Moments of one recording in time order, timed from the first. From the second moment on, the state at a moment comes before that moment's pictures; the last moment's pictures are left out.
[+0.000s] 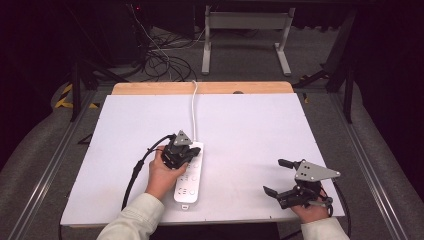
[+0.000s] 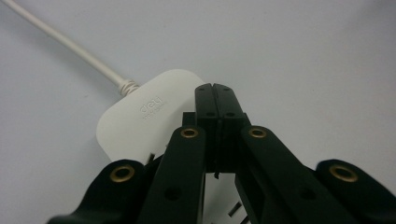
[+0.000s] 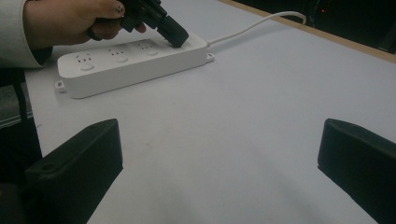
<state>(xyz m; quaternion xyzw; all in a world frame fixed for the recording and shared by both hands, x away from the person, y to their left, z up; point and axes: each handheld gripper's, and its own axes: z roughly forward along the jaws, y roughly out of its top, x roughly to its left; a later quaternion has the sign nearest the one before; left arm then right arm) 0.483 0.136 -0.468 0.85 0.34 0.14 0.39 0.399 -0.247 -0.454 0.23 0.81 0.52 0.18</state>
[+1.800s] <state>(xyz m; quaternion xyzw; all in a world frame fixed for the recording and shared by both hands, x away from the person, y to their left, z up) 0.457 0.141 -0.415 0.84 0.30 0.19 0.41 0.399 -0.249 -0.455 0.24 0.80 0.52 0.18</state>
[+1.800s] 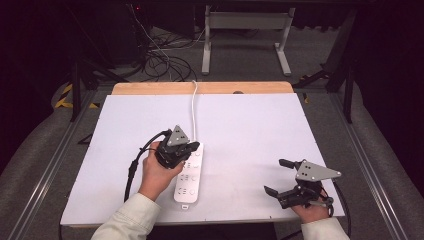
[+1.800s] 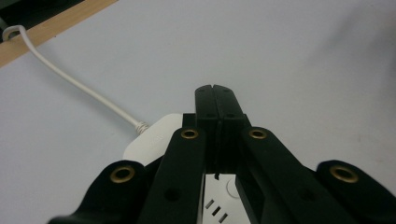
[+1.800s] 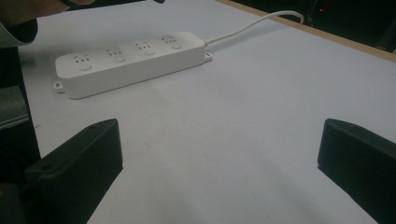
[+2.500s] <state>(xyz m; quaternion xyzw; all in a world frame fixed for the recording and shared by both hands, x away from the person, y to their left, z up) 0.431 0.177 -0.379 0.82 0.28 0.21 0.46 0.398 -0.250 -0.454 0.24 0.80 0.52 0.18</state>
